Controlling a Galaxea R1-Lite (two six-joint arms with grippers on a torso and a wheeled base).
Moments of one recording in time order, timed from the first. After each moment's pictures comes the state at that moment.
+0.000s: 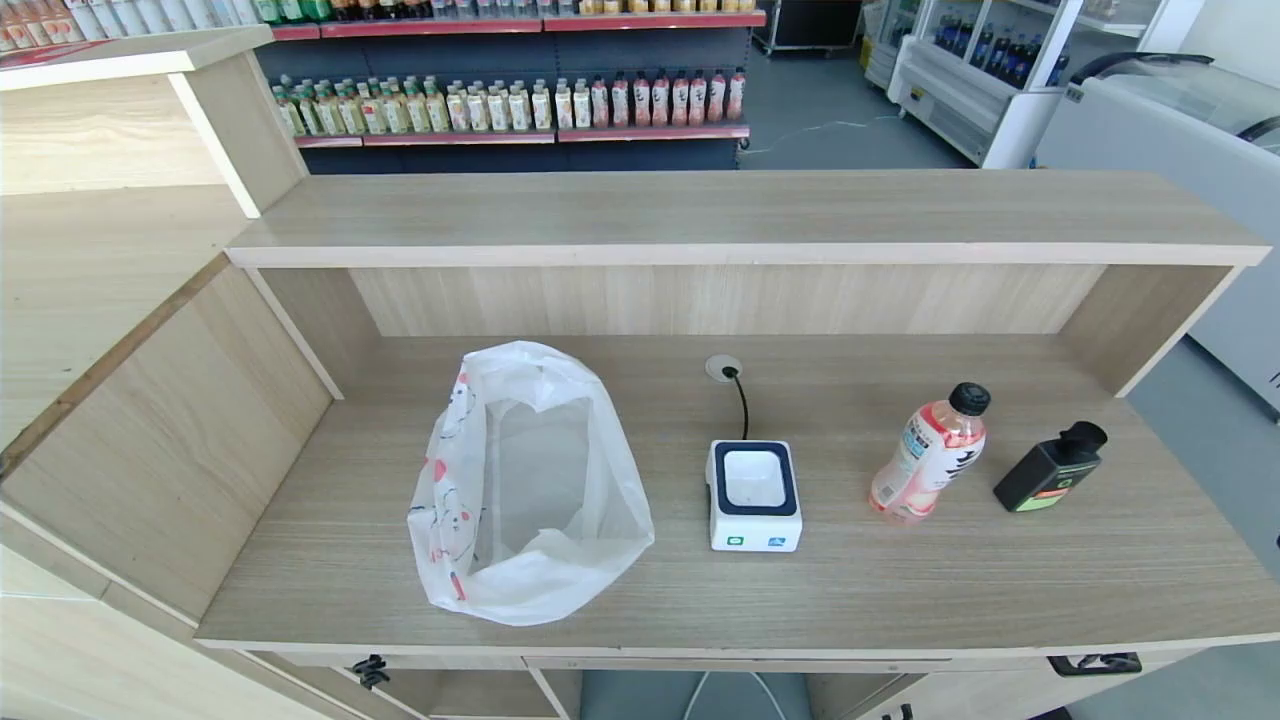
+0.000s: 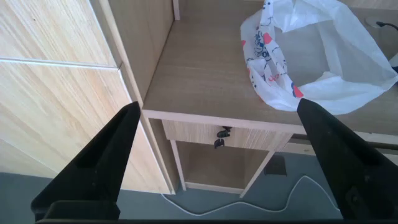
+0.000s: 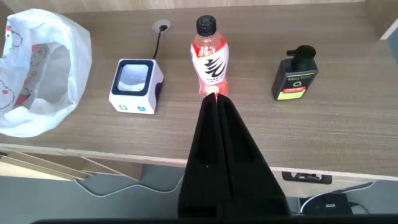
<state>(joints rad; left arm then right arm) 0.00 0.00 0.00 0.00 0.09 -0.02 0.12 0.66 -0.33 -0.26 0.02 0.02</state>
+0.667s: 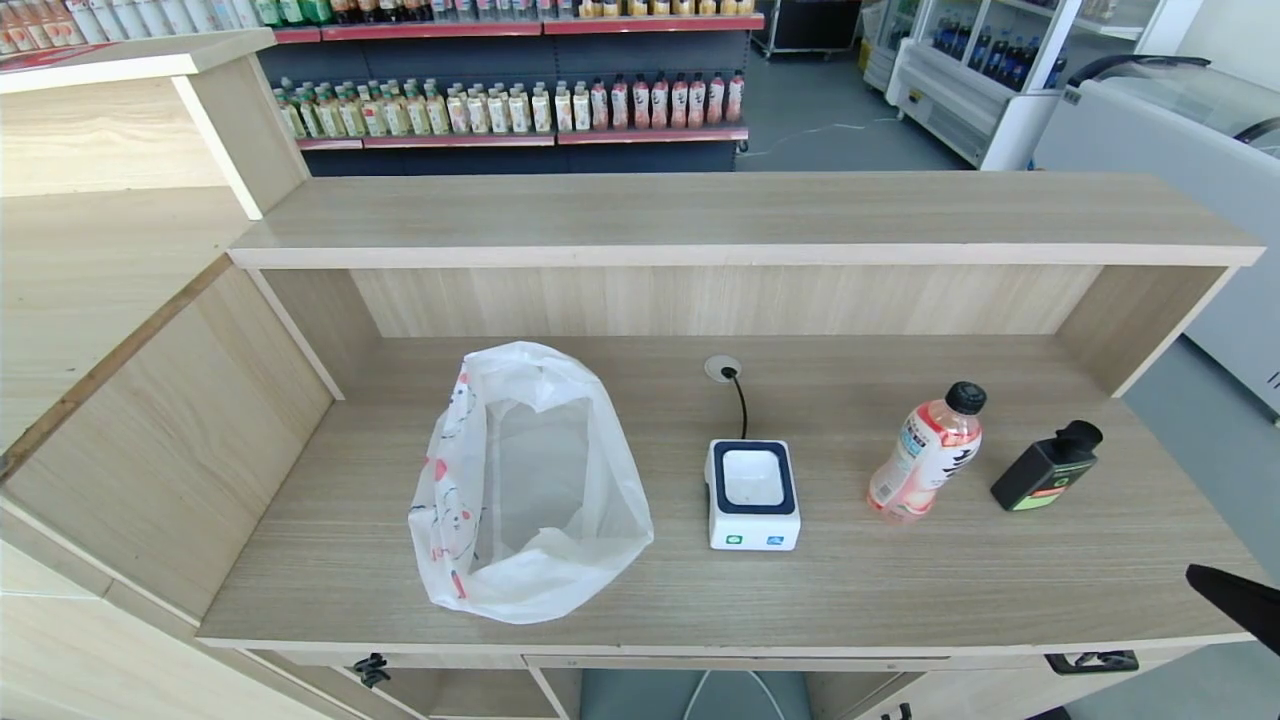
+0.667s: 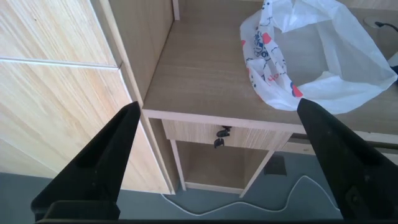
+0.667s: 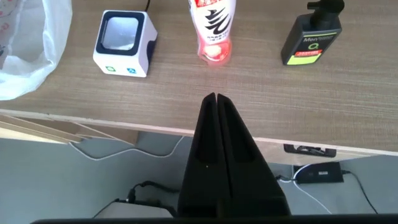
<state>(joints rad) 0.00 0.00 0.00 0.00 0.09 -0.02 0.11 0.80 -0.26 -0.28 0.04 -0.01</state>
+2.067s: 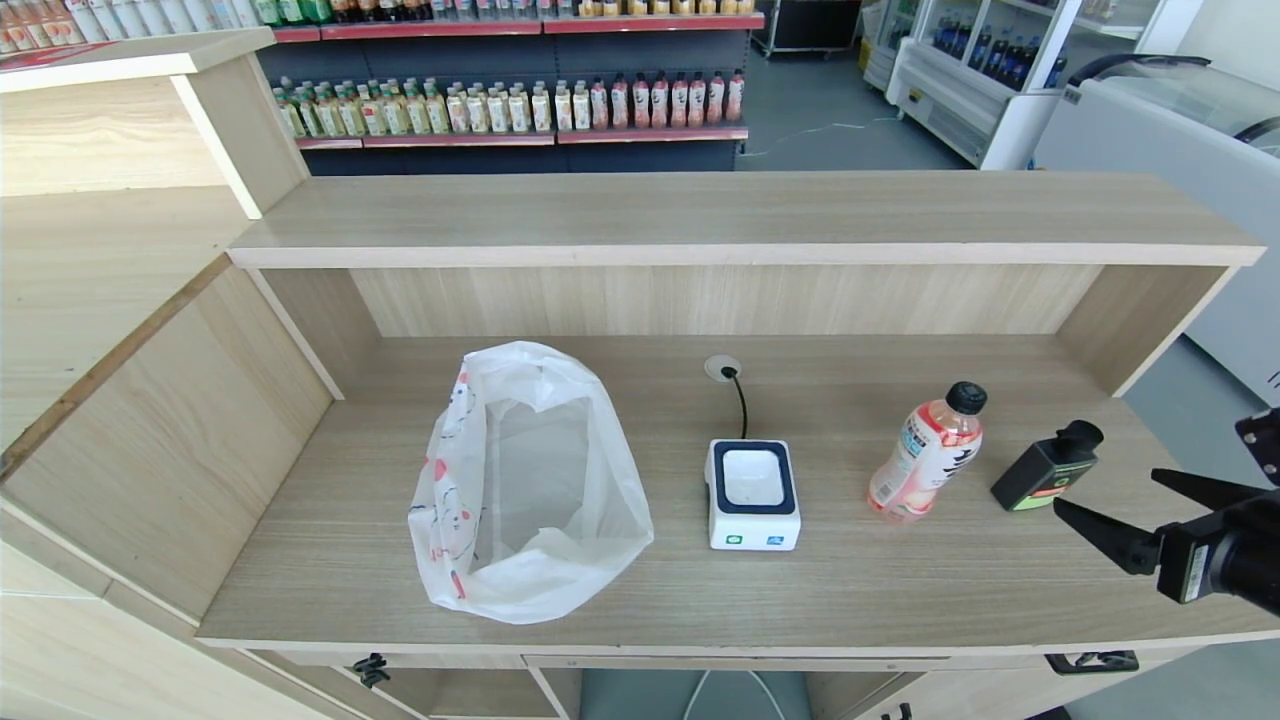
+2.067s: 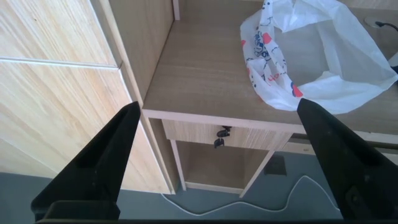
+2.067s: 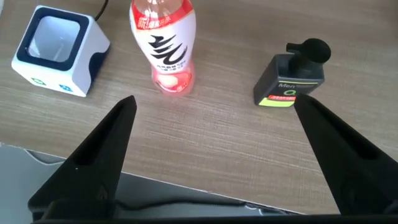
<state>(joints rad) 0.00 0.00 0.00 0.00 0.09 -0.02 -0.23 1.39 -0.23 -0.89 0.39 -0.26</state>
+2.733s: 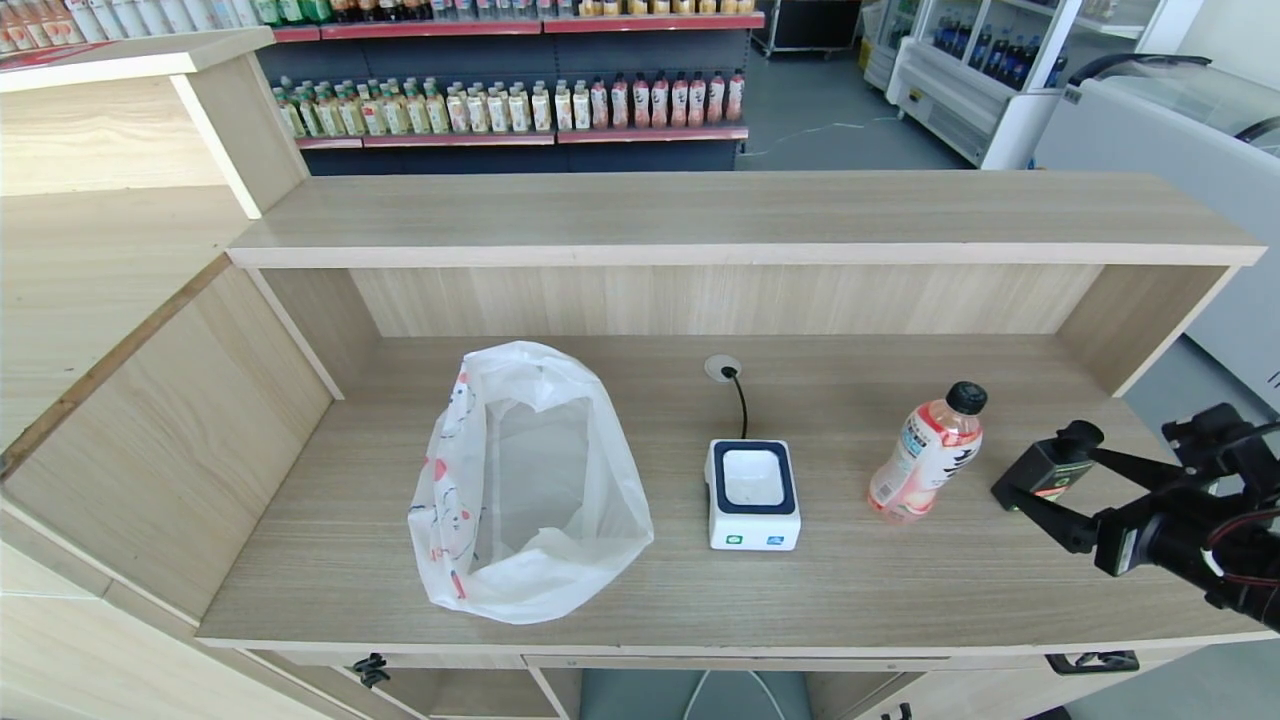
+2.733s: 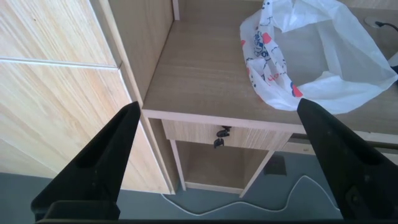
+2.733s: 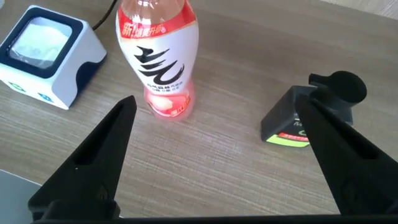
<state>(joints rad) 0.00 0.00 0.00 0.00 0.09 -0.02 -0.25 1.76 -0.20 -1.37 0.52 -0.30</state>
